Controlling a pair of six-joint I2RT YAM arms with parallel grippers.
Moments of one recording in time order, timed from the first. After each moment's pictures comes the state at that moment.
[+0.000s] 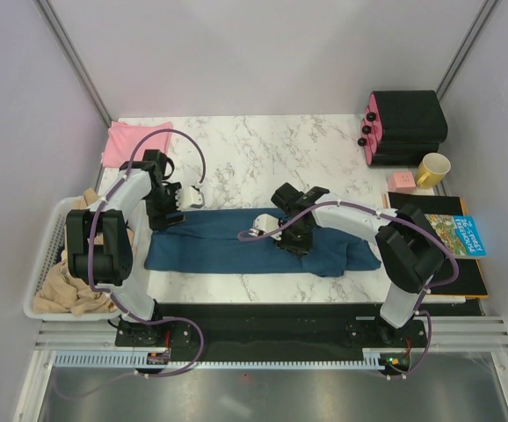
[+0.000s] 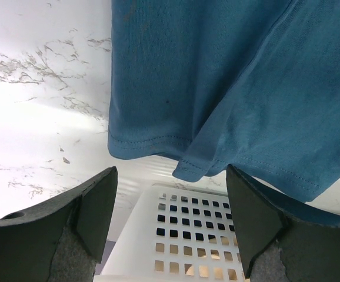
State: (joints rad) left arm -0.04 1.70 1.22 -0.96 0.09 1.32; right arm 0.74 1.76 1.19 -0.85 -0.23 -0.67
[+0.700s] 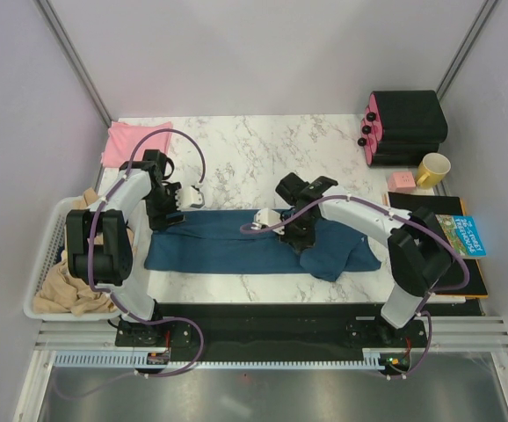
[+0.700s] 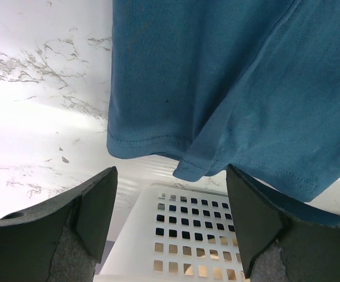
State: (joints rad) left arm -0.04 1.70 1.22 -0.96 0.09 1.31; right arm 0.72 1.73 1.25 -0.97 -0.31 -0.76
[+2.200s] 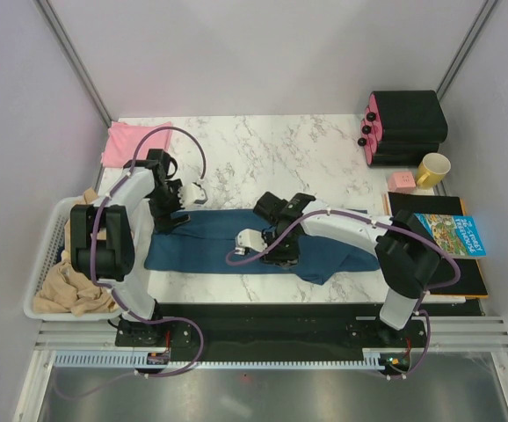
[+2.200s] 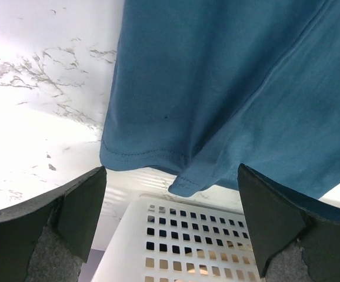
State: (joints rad) left arm -0.05 1.74 1.23 -0.95 0.10 1.22; right arm 0.88 1.76 1.28 -0.92 -0.29 -0.75
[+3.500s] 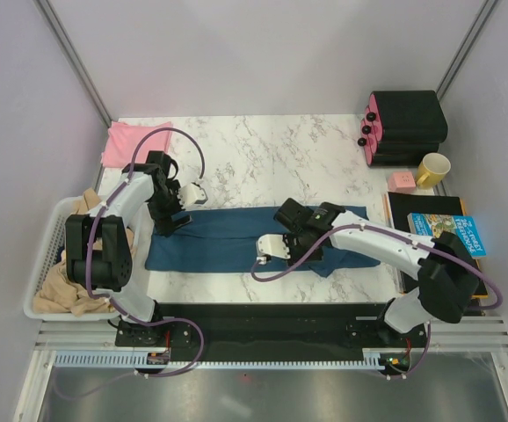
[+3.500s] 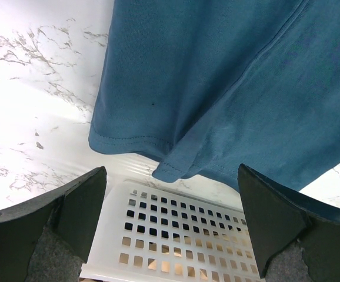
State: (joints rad) left arm -0.08 1.66 1.19 -0.95 0.07 1.10; right arm 0.88 1.53 1.09 -0.92 -0.07 -0.81
